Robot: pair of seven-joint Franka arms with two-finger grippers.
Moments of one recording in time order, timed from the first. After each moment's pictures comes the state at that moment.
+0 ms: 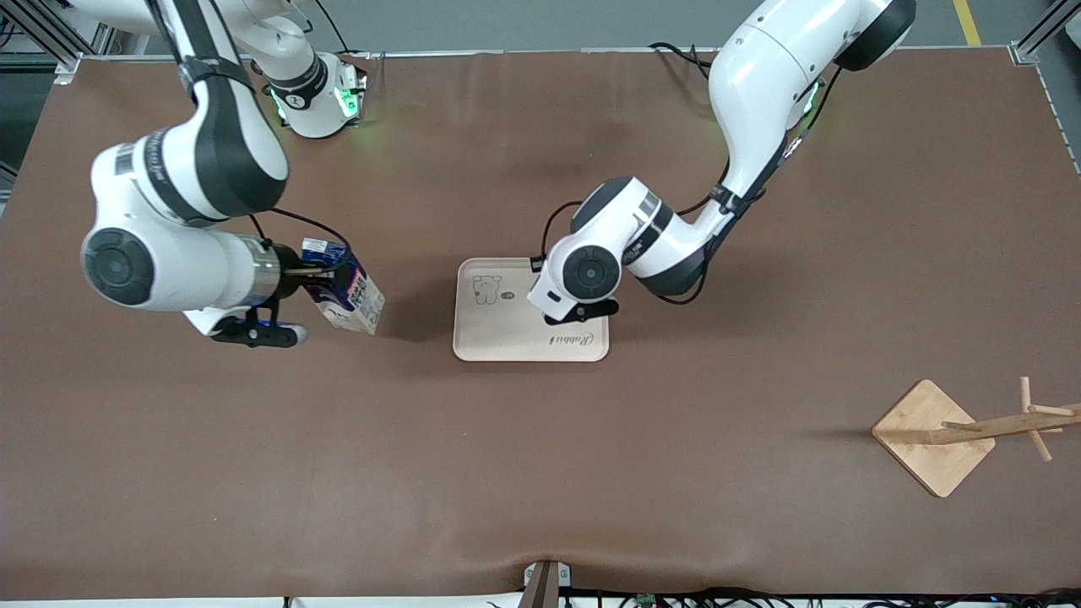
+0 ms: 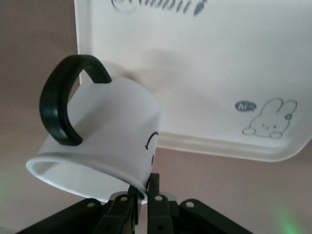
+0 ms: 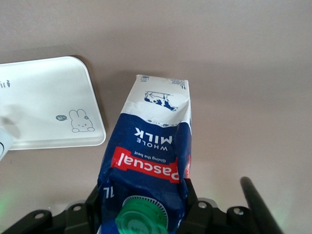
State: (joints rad) left arm -0.44 0.78 -0.36 -1.34 -0.13 1.79 -0.85; right arm 0.34 0.35 -0.09 -1.55 0.24 1.54 0.33
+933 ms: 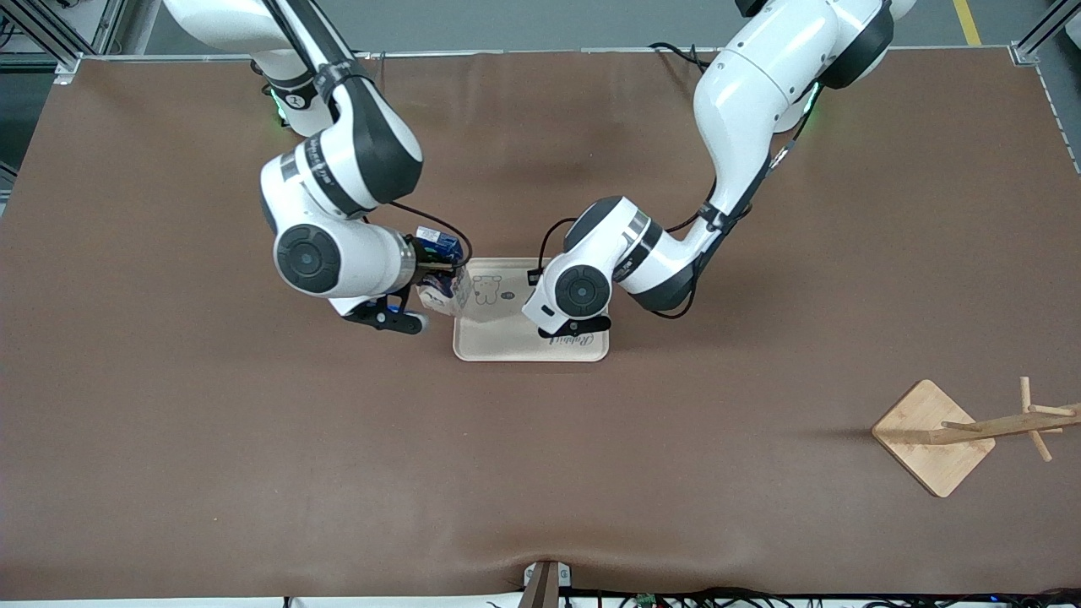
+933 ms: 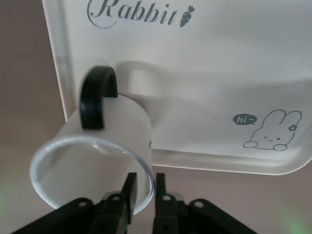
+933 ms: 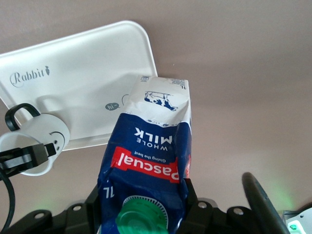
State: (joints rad) left arm -0.49 0.86 -0.32 -1.27 -0.13 1.79 -0.81; right arm 0.56 0.44 -0.09 -1.53 0.36 1.66 0.61
